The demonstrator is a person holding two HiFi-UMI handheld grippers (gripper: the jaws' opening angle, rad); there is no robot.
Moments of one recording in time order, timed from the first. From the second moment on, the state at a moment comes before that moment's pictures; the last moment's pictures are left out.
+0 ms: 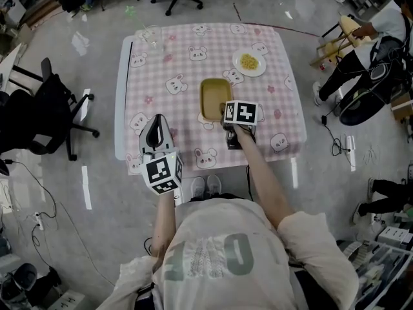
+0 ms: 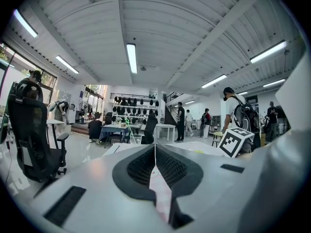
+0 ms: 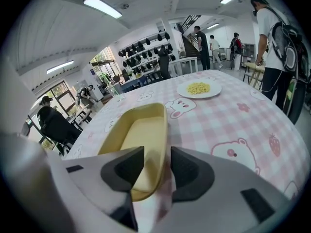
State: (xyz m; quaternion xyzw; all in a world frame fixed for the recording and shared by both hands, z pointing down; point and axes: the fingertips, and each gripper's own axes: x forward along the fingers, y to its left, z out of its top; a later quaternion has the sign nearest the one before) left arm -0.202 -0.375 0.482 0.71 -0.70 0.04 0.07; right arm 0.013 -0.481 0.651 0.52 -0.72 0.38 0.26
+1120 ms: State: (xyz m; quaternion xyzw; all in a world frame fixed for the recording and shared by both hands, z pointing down) left arm -0.187 -0.380 0.449 0.73 -0.68 0.04 0.03; right arm 0.032 -0.459 0.446 0.57 -0.81 0.12 0.03
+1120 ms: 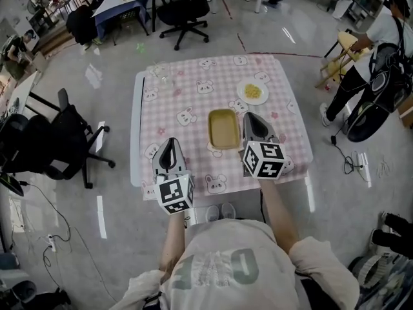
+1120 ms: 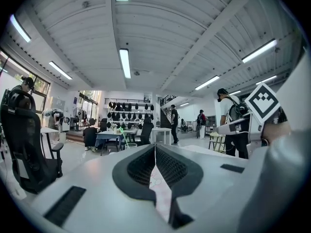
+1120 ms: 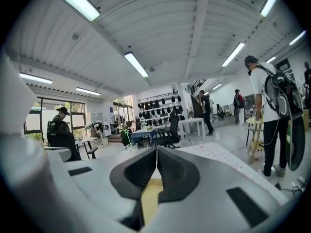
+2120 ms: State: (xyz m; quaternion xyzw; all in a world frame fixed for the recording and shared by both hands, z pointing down) left arm -0.167 -0.368 0.442 0.74 -0.67 0.04 0.01; right arm 0.043 -0.392 0.463 0.57 -0.82 0.08 0.03
